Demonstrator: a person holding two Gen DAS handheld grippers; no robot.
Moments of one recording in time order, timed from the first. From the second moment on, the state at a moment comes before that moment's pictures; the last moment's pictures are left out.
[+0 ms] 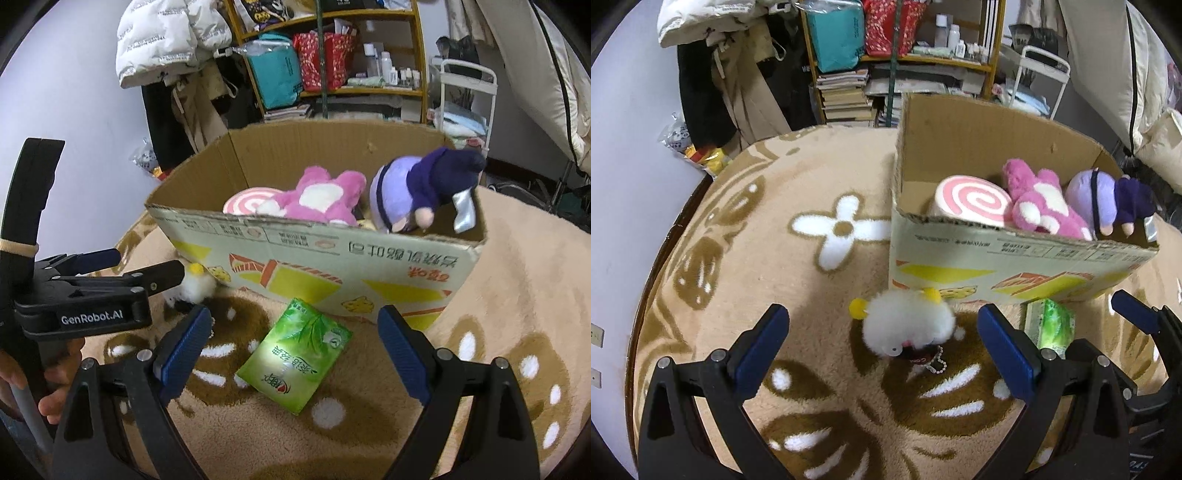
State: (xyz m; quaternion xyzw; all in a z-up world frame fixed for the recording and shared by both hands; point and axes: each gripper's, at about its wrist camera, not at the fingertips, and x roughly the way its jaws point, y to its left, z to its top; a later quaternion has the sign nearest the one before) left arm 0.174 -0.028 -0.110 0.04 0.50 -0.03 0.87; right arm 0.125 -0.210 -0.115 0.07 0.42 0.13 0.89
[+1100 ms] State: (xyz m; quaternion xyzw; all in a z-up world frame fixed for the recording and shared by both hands) left arm 0.209 -0.021 -0.165 0.00 0.57 -0.03 0.82; right arm 0.165 -0.191 -0.174 0.07 0.53 0.12 0.84
